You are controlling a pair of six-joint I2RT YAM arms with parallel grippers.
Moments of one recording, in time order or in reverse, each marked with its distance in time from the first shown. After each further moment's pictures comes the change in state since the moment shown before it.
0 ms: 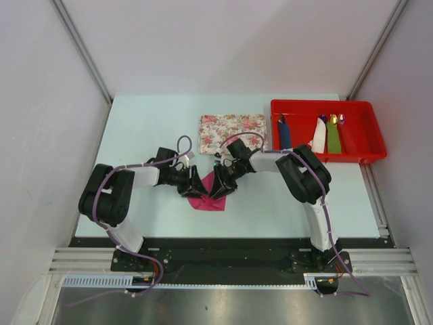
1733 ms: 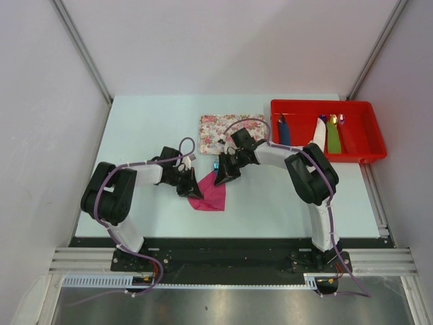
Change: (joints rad) left arm -0.040 0.021 0.048 -0.116 -0.151 0.043; right arm -0.053 -0.070 0.066 -0.060 0.148 -0.098
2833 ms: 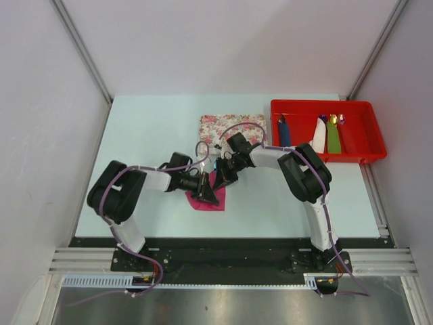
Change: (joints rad) left arm -0.116 0.005 -0.076 0.323 0.286 -0.061; right arm 0.037 0.076 0.011 0.018 0.022 -0.044
